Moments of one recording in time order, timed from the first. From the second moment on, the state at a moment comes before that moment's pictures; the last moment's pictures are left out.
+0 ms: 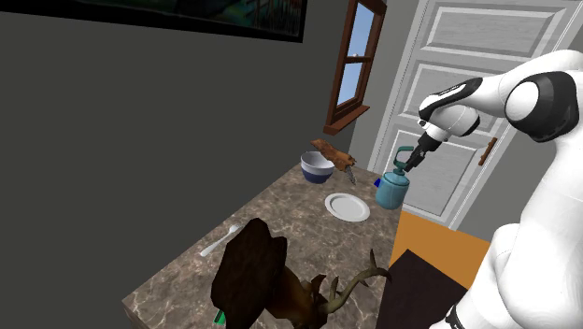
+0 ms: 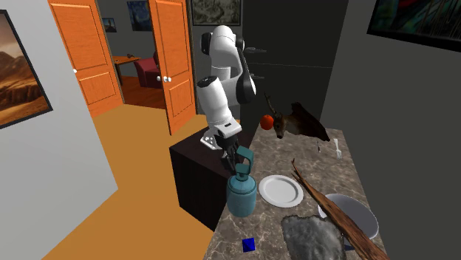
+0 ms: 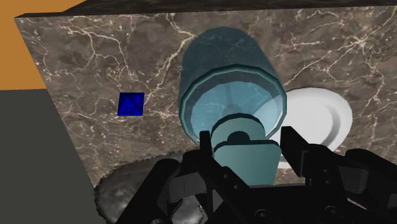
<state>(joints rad) 0.27 0.08 -1.16 -2.10 0.44 2.19 -1.49</state>
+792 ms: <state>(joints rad) 0.29 0.00 -1.17 -2.06 0.34 2.14 -1.41</state>
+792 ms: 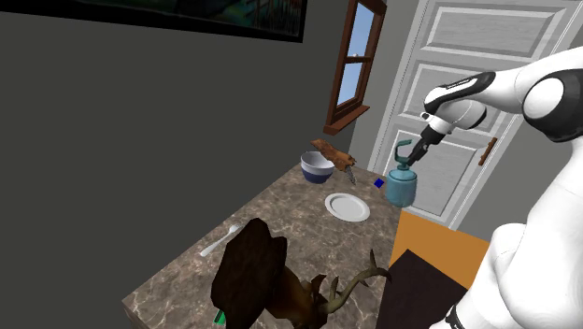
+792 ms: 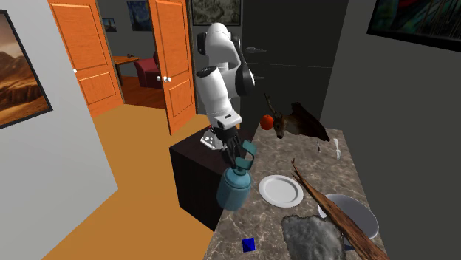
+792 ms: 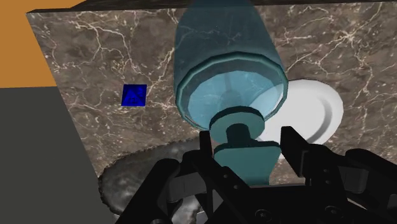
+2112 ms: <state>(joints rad) 0.29 -0.12 -1.12 -1.86 0.18 1.92 -1.25</state>
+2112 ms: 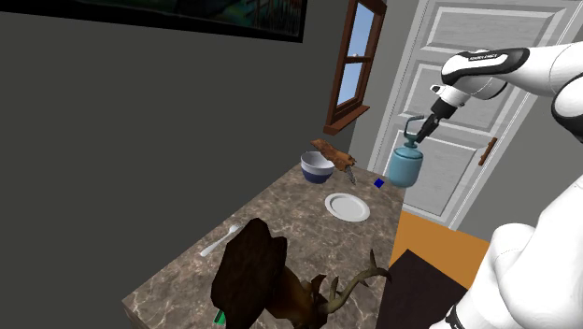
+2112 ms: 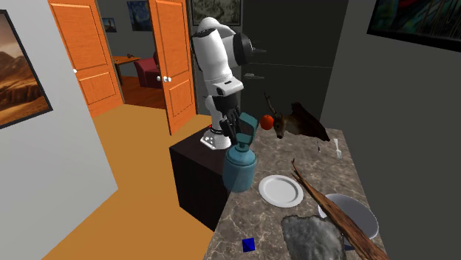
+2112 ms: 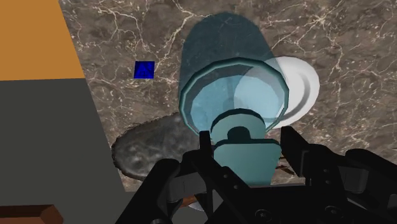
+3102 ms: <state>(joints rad) 0.30 -0.07 -1.14 -1.63 0.21 1.71 -1.23</state>
